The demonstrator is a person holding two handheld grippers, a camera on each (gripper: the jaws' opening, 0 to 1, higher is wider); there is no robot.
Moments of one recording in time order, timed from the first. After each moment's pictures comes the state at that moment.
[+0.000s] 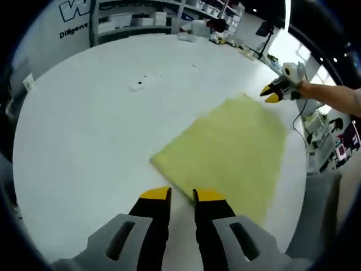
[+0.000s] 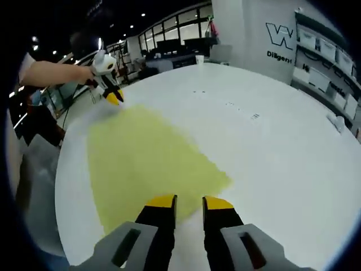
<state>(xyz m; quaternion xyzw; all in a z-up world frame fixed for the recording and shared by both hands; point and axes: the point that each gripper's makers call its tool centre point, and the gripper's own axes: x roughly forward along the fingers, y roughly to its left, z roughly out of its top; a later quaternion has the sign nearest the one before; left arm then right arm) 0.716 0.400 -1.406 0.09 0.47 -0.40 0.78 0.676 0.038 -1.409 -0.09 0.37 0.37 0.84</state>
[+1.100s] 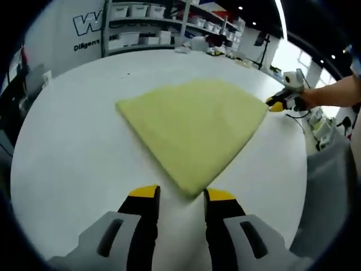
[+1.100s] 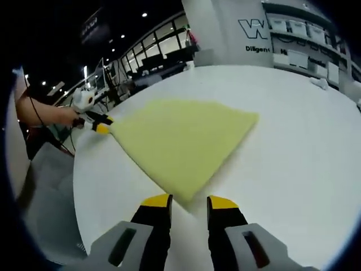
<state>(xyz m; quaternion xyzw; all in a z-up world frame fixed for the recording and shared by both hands) 0.599 0.394 -1.440 0.09 0.38 -0.38 0.84 0.566 0.051 -1.436 0.00 0.36 0.34 0.87</state>
